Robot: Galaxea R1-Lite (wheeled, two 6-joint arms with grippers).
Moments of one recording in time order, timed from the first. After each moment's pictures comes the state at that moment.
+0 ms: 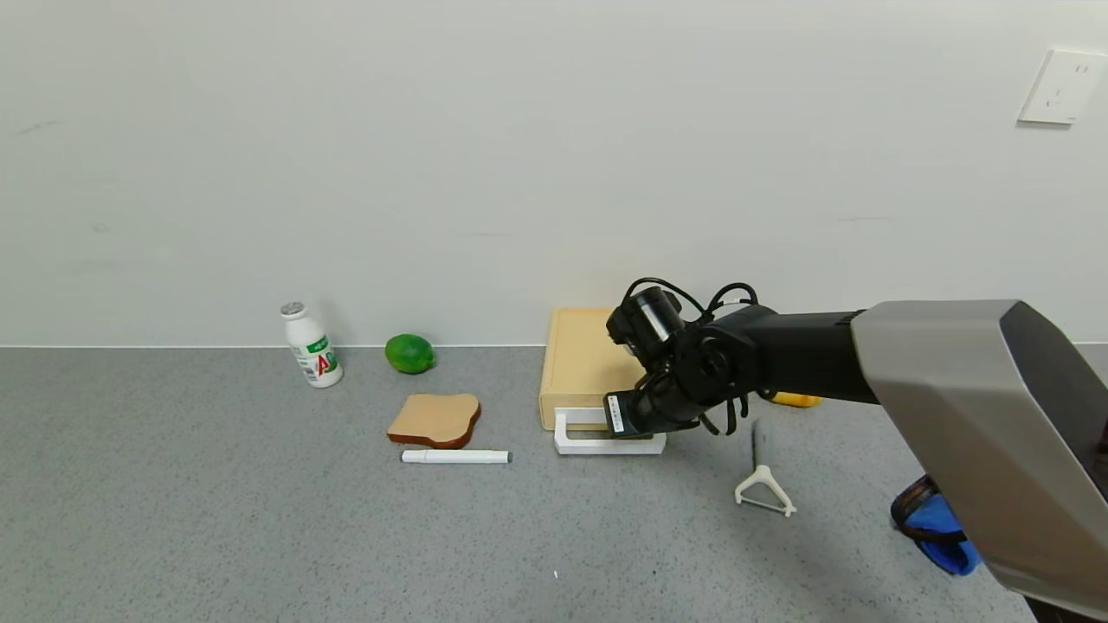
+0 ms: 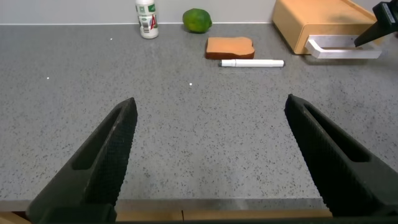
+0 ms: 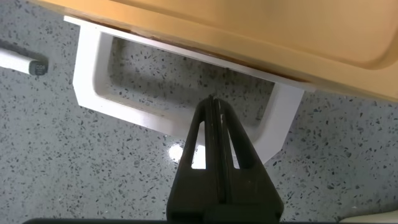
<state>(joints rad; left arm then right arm) 0.00 0.00 0.00 0.00 0.02 -0.03 0.60 2.43 -1.98 0.49 -0.09 0.36</state>
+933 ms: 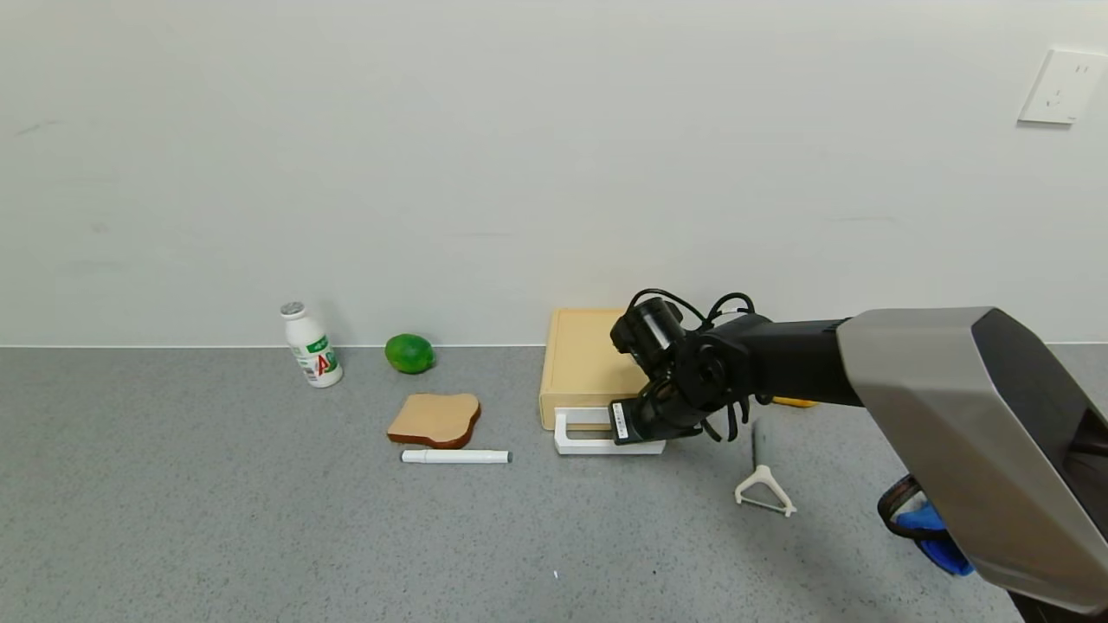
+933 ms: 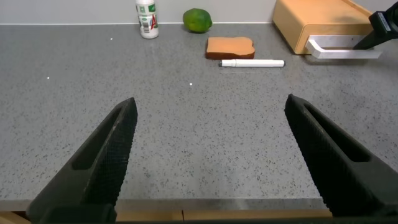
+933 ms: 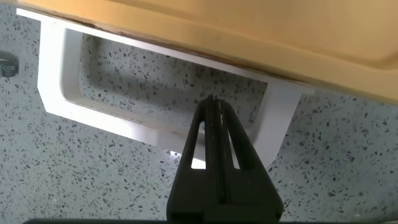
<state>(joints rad) 0.00 0.00 0.00 0.00 0.02 -0.03 0.58 2.46 -1.99 0.50 -0.09 0.37</state>
